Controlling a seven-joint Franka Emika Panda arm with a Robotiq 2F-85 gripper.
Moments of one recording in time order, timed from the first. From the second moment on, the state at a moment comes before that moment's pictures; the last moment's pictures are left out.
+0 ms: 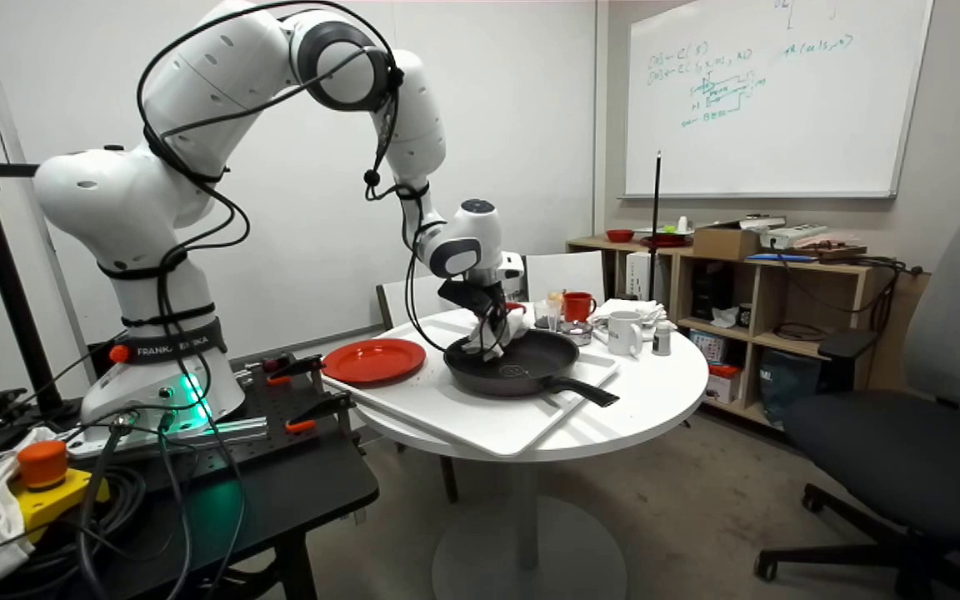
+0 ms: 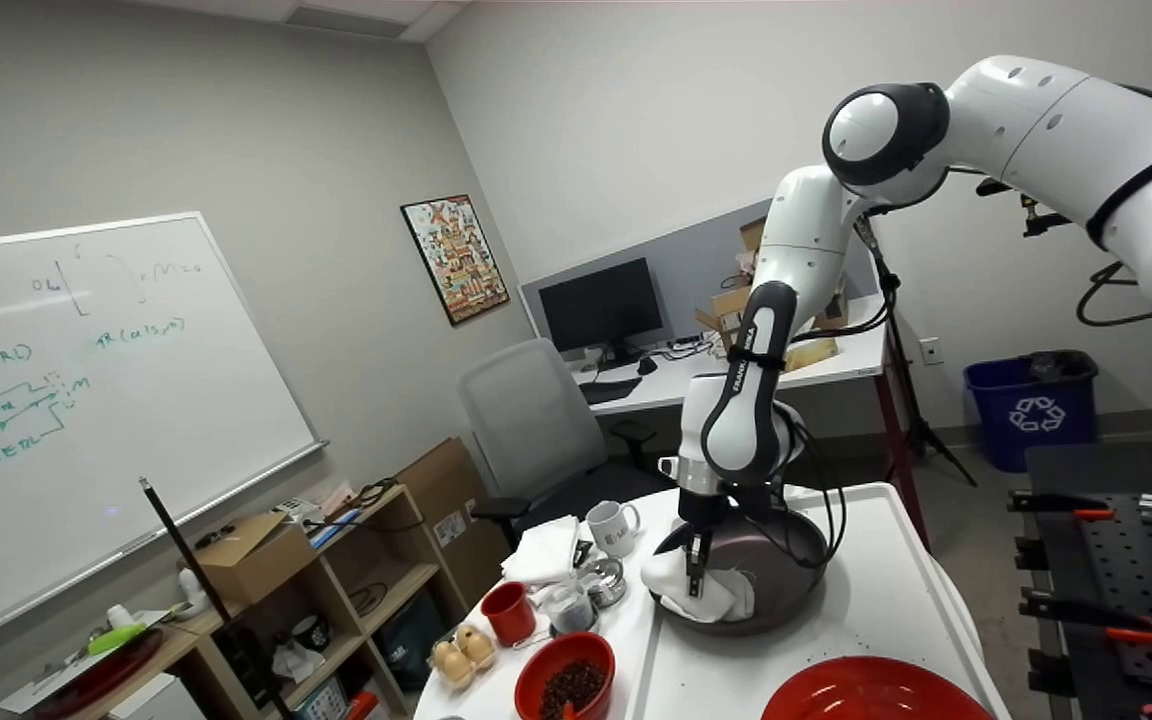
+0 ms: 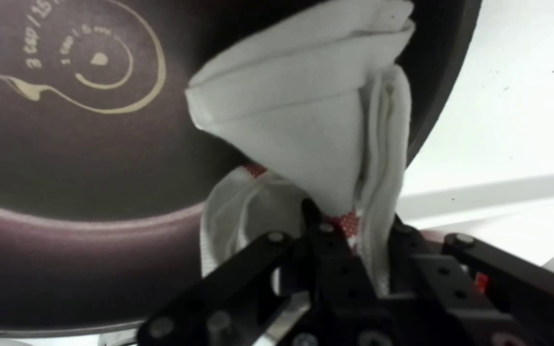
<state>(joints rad) -0.53 0.80 0.57 -2.10 -0.10 3.06 -0.37</state>
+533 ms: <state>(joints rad) -0.56 0.81 0.59 -2.10 -0.10 3.04 -0.39</state>
